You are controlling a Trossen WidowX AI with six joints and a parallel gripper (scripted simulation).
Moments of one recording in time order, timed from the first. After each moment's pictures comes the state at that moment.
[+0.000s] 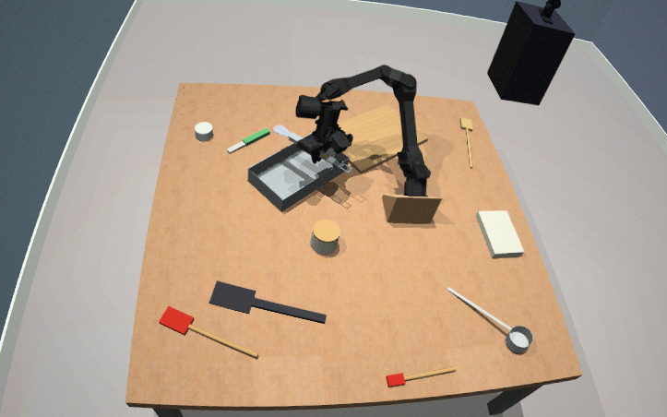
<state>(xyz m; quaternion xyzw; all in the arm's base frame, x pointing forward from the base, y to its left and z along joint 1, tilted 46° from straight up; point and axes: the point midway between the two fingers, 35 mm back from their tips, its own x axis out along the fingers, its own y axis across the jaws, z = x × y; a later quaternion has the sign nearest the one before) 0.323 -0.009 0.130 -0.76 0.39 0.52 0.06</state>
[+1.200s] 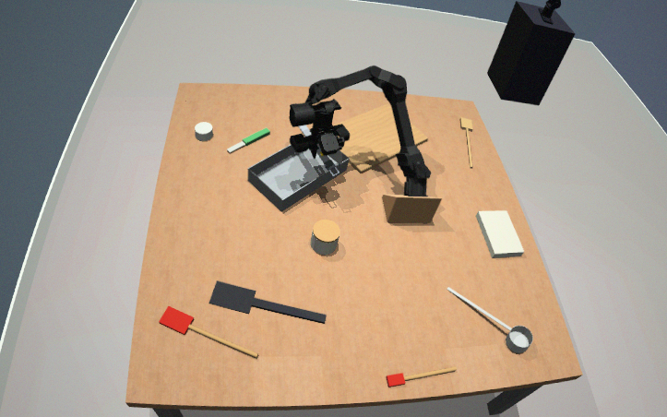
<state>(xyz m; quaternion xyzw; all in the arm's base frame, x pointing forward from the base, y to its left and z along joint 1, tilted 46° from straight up) 0.323 -0.022 0.143 -0.71 0.57 0.39 0.14</state>
